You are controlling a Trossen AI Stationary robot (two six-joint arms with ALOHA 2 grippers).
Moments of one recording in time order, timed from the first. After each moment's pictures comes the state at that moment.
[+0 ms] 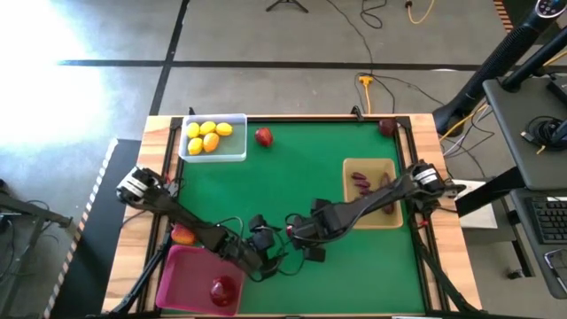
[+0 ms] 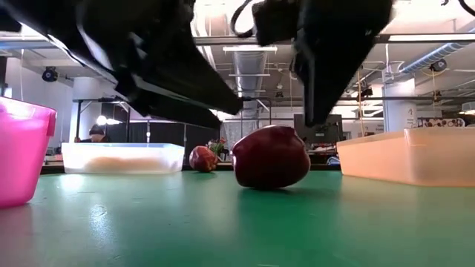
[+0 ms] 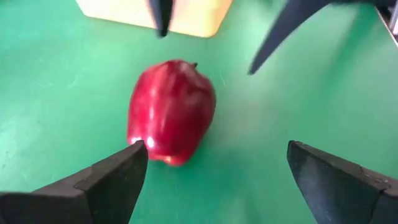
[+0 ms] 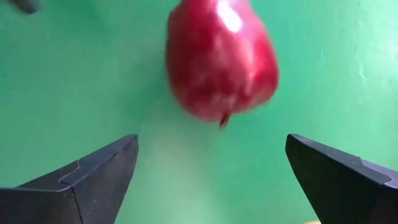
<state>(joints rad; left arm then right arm) -0.55 1.84 0.92 0.24 -0.67 -0.55 0.34 1.98 1.58 -1.00 0.16 0.49</state>
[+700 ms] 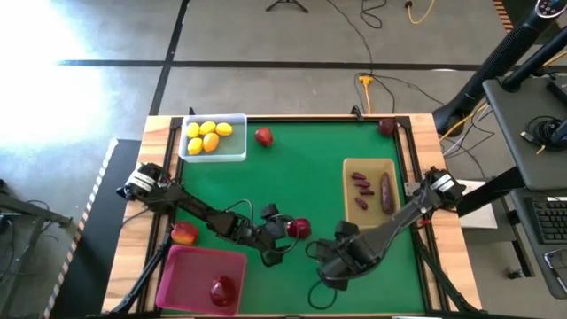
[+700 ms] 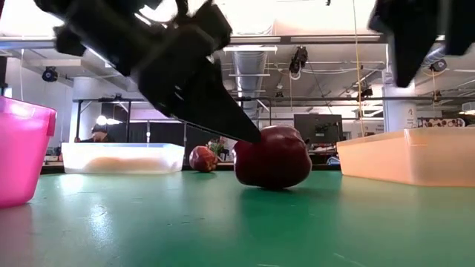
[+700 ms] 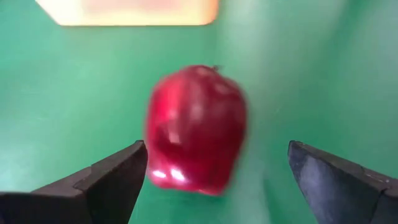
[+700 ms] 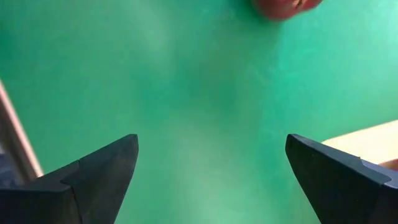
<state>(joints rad) -0.38 1.86 0.94 0.25 -0.46 -0.27 0.59 1.90 1.58 -1.14 0.15 0.85</state>
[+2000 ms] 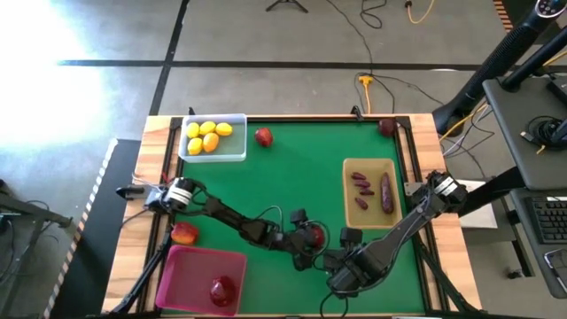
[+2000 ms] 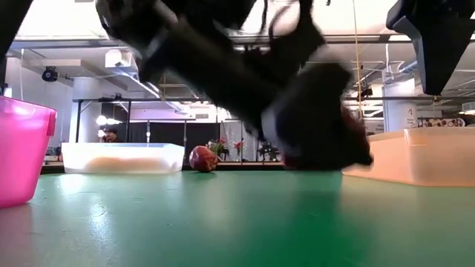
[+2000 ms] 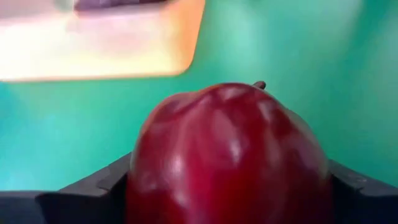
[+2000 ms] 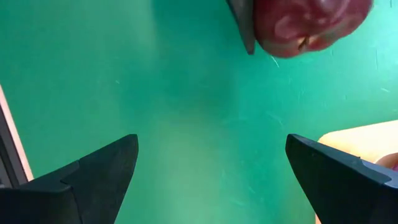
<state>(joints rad) -0.34 2.21 1.30 0.36 -0.44 -0.13 0.67 1.90 1.53 -1.13 0.17 0.81</state>
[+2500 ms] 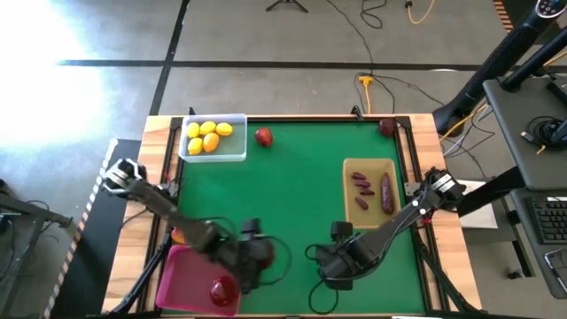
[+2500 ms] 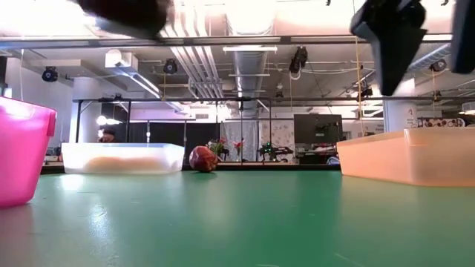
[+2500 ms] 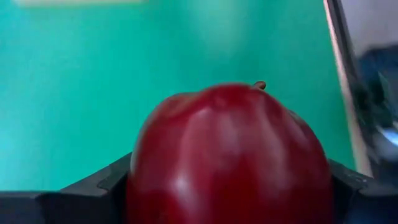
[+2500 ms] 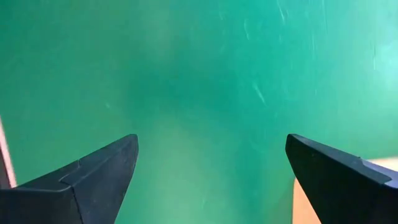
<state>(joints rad) -0.61 1.68 1.29 -0.58 -0.39 -0.50 0.60 1.90 1.55 -1.10 0.16 0.65</state>
